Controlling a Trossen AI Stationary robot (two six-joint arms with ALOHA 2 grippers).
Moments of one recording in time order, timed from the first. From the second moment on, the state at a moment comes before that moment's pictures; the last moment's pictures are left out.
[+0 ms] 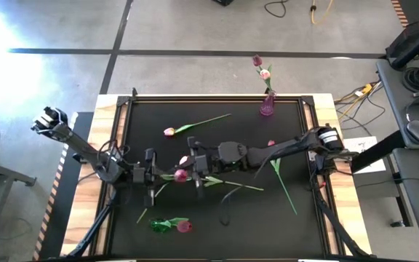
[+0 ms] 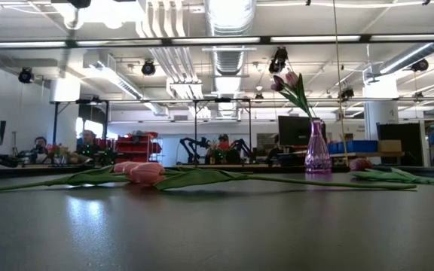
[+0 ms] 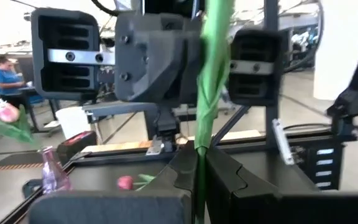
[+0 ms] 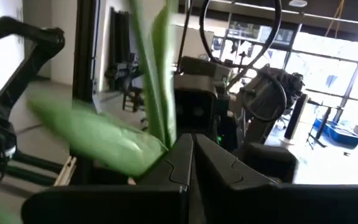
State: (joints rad) left arm -0.65 1.01 0.46 0.69 -0.67 0.17; right arm 0.16 1.93 1.52 0.51 -0.05 -0.19
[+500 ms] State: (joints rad) left arm -1.05 0.92 0.46 0.68 -1.04 0.13; right arm 0.17 1.69 1.27 0.48 0.12 -0.23
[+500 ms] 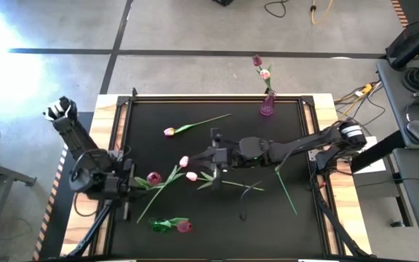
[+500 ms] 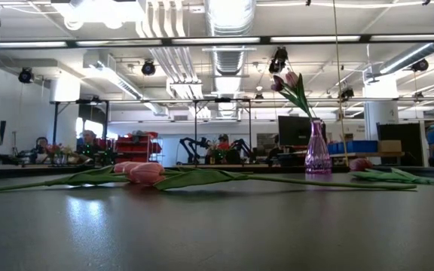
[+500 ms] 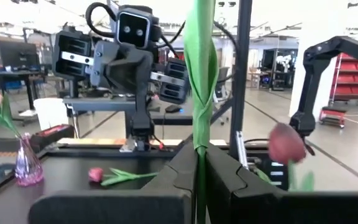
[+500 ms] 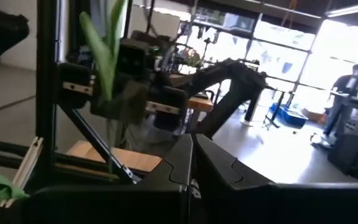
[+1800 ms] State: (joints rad) left arm -1.08 1.40 0.46 1.38 -0.88 0.23; right arm 0.17 1.57 1.05 0.64 0.21 -0.20
